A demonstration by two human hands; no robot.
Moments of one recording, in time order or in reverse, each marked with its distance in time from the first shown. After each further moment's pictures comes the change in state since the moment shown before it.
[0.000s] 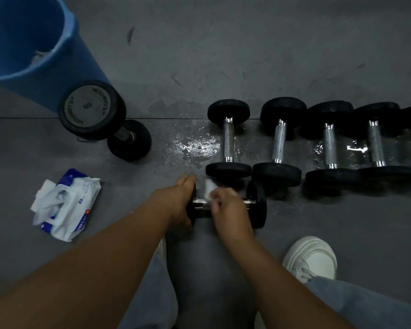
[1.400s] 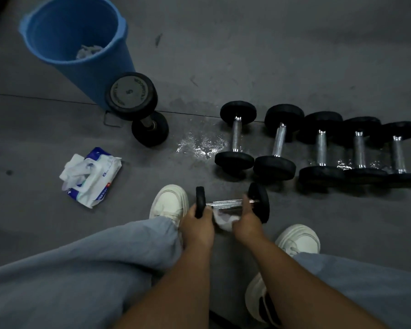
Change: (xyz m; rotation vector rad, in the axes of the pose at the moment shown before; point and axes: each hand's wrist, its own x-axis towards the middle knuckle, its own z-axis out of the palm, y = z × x) left_hand -0.080 0.088 0.096 -1.560 0.523 -0.589; right_hand -0.068 0.022 -0.021 -0.086 -0.197 0.439
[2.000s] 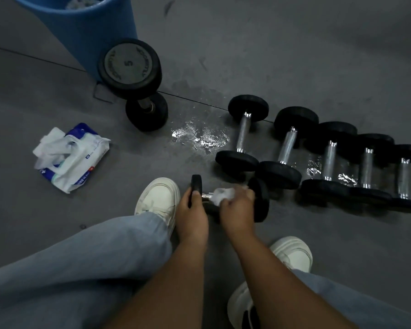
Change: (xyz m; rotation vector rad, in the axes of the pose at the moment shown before) left_hand 0.035 0.011 0.022 -0.149 0.122 0.017; right_hand 0.030 -0.044 0.007 -0.071 0.303 -0.292
